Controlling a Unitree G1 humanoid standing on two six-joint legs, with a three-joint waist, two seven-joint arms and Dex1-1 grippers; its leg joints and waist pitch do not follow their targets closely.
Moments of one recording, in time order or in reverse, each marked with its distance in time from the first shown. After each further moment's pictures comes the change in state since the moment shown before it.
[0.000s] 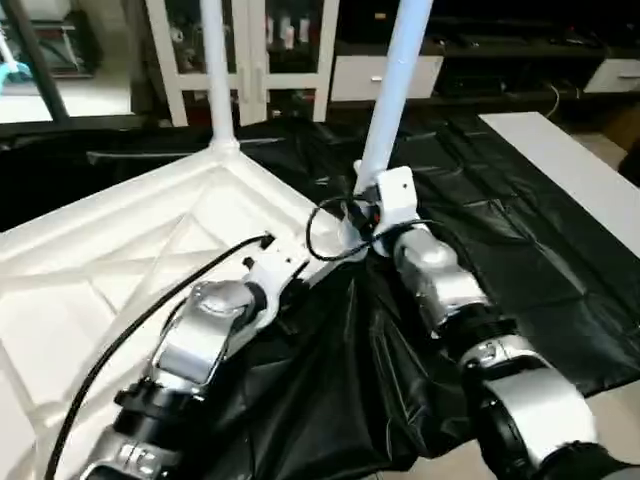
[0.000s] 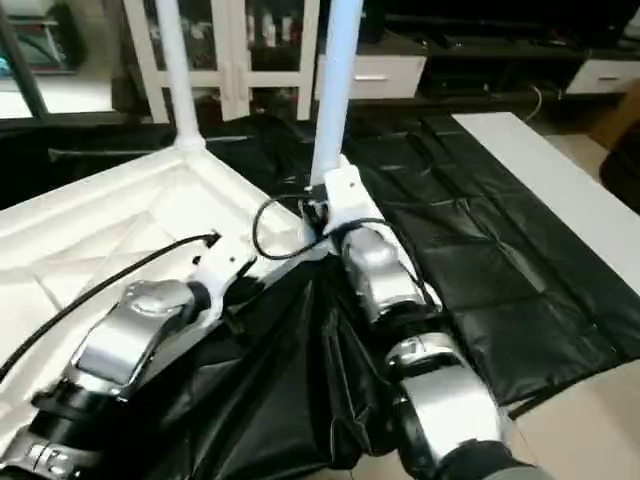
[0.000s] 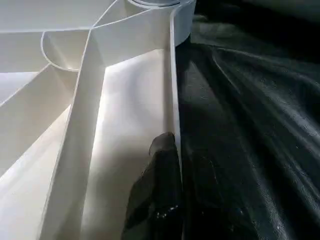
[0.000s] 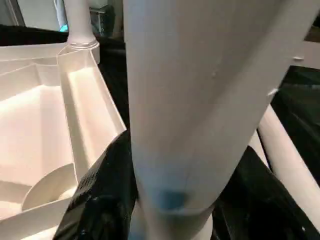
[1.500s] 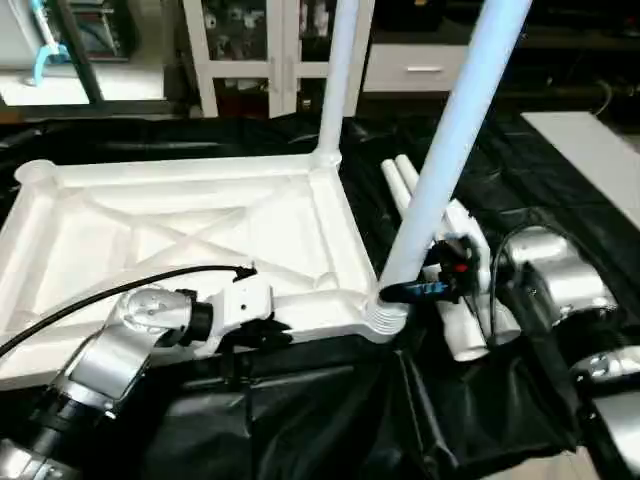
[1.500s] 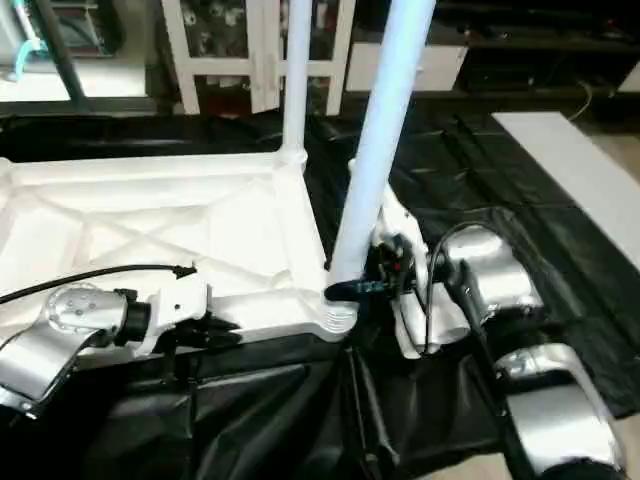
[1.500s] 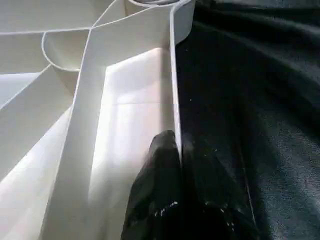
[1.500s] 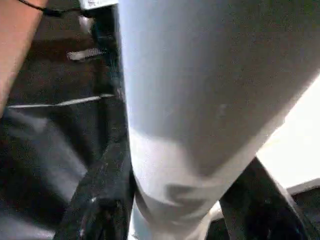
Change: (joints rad) left arm 0.083 0.383 -0.059 0.043 -0.153 -0.528 -0.534; right arm 0.146 -0.399 0.143 -0.228 0.077 -0.041 1.237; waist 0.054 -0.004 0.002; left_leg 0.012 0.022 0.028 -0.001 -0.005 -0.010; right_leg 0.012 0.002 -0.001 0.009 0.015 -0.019
